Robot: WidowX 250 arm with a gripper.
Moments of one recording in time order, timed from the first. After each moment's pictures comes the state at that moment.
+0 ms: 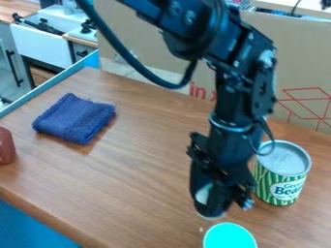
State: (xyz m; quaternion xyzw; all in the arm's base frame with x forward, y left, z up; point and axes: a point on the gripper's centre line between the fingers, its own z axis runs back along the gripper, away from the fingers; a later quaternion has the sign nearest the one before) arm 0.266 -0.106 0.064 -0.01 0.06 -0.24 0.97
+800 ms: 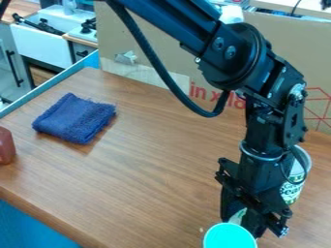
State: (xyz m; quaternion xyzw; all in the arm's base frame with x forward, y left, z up) arm 0.274 -0.138 0.037 -0.03 0.05 -0.24 0.97
